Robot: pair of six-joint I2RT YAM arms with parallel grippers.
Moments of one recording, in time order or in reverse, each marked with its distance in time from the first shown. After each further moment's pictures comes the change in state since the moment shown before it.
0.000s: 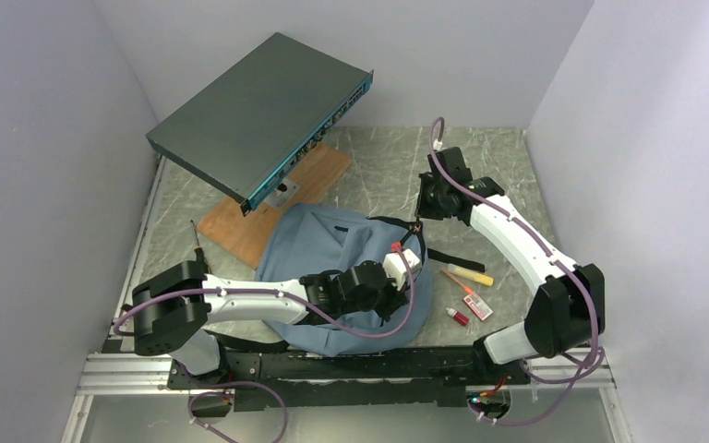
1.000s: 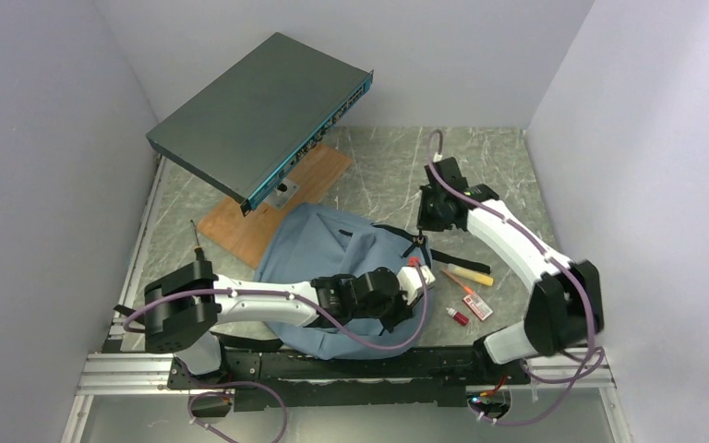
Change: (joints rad) left arm -0.042 0.047 0.071 -0.093 0.085 0.082; right arm 0.002 -0.048 -0.107 -0.001 0.029 0.034
